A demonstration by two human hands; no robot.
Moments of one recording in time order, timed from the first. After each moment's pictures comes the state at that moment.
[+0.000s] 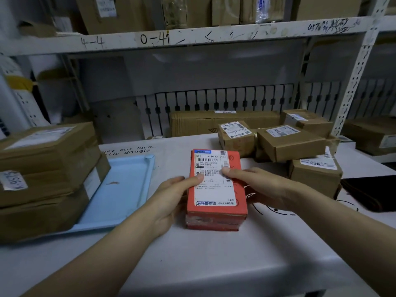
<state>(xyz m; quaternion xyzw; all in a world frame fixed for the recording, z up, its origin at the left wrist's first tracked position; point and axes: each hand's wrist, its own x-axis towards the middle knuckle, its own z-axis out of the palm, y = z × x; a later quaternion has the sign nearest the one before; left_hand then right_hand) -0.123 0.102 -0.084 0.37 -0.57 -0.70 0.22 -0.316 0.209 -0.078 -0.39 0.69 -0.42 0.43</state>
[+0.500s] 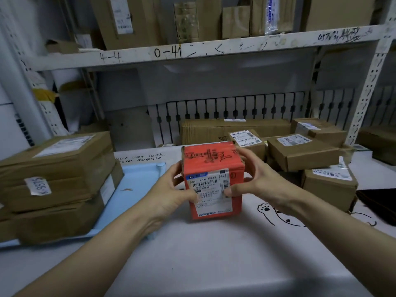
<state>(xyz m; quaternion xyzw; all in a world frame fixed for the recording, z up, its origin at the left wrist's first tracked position) -0.099 0.085 -0.063 0.30 -0.71 -0.58 0.28 -0.302 0.201 -0.064 -0.51 0.60 -0.53 0.31</state>
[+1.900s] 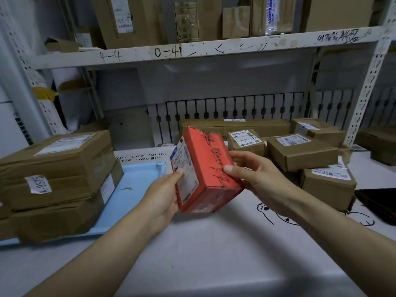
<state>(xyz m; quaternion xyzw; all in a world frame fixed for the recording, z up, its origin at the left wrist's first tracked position) -0.102 0.088 -0.065 0.35 -0.50 -0.73 0.32 -0.283 0.204 -0.057 -0.43 0.56 -0.63 0.33</state>
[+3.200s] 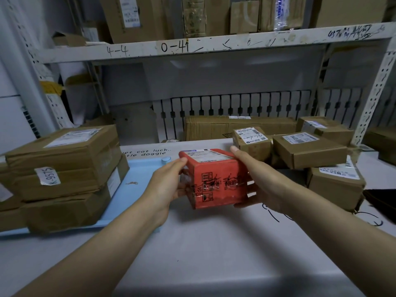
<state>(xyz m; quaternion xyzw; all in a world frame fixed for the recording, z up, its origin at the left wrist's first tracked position) -0.098 0.089 -0.054 0.38 -0.59 -0.63 0.35 -0.266 0.196 -0.046 -0.32 0.68 -0.52 0.41</state>
